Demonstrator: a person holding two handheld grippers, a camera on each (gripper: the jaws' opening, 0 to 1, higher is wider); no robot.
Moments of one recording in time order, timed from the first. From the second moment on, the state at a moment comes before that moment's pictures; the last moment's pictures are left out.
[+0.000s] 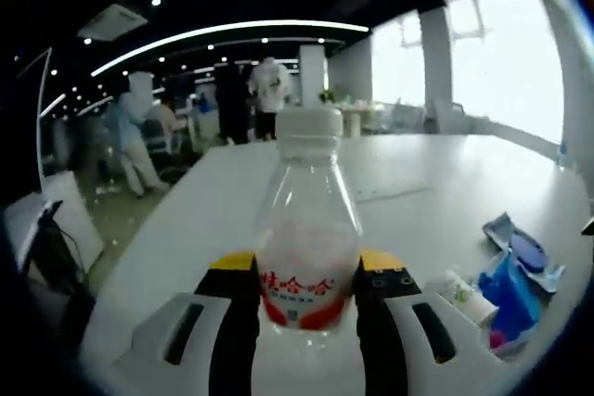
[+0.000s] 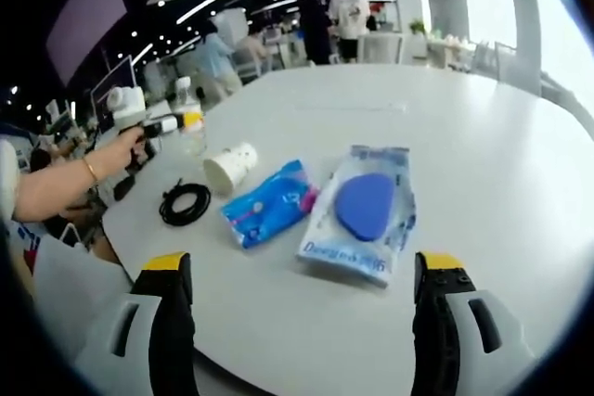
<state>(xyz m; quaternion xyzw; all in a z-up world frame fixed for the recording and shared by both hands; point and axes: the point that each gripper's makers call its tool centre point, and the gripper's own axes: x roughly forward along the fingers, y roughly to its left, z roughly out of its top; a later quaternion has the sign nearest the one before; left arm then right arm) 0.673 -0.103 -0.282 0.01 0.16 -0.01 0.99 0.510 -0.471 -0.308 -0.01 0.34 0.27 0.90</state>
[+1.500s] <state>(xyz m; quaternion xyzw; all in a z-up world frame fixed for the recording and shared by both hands) 0.753 -0.050 -0.295 -0.01 0.14 0.07 0.99 0.508 -0.487 -0.329 -0.01 0.38 0.24 0.89</state>
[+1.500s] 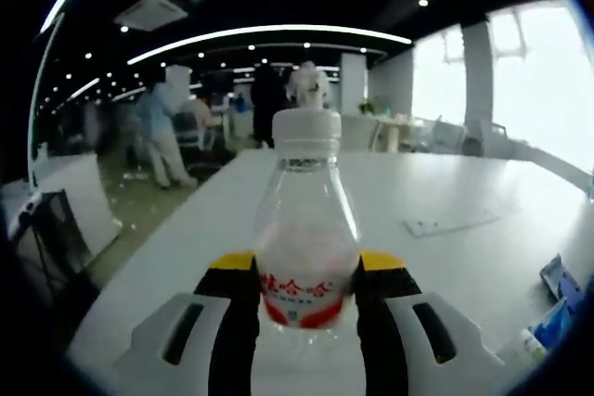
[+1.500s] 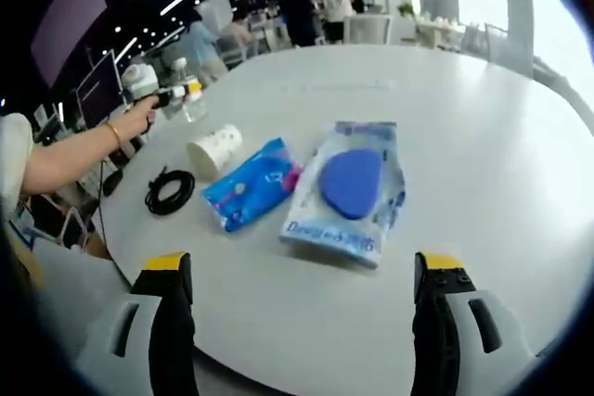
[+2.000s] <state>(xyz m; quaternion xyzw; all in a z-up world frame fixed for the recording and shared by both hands) 0.749 -0.048 -0.306 -0.01 0.13 0.07 0.99 0.504 -0.487 -0.333 -0.02 0.39 0.24 0.89</state>
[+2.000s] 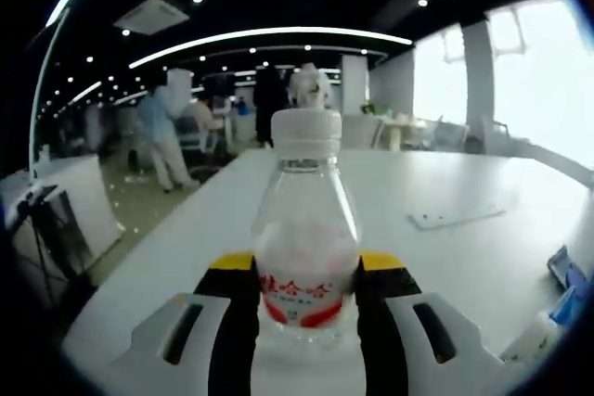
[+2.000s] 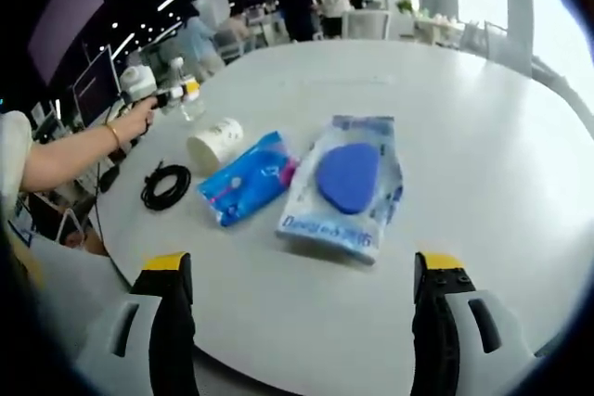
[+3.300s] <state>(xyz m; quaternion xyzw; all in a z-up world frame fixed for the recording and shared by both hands) 0.737 -0.046 -0.285 0.02 0.10 0.09 0.99 0.504 -0.489 -0.334 -0.03 0.40 0.23 0.89</state>
